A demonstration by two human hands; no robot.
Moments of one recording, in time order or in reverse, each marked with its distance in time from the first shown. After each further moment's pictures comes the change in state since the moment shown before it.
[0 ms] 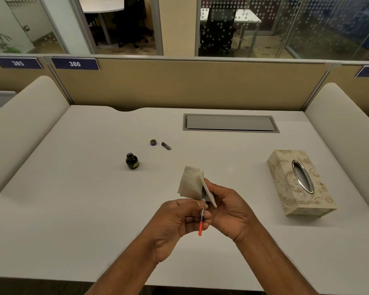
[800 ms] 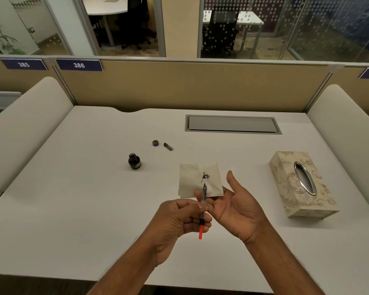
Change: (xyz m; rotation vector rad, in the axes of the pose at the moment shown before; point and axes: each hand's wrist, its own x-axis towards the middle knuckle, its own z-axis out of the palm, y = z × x) left_hand -0.005 -0.003 -0.005 0.107 0.003 0.094; right_hand -0.002 -0.011 -0.013 0.265 -0.152 0.071
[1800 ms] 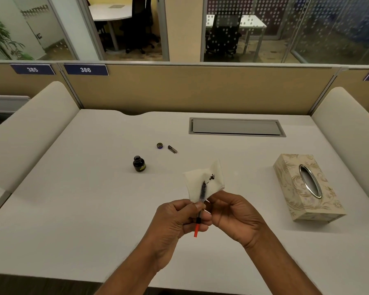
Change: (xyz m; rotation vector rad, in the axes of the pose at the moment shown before) left_hand -0.008 -0.001 -0.008 -0.062 0.061 0.093; right_hand 0.004 0.015 0.000 -0.221 -0.167 -0.030
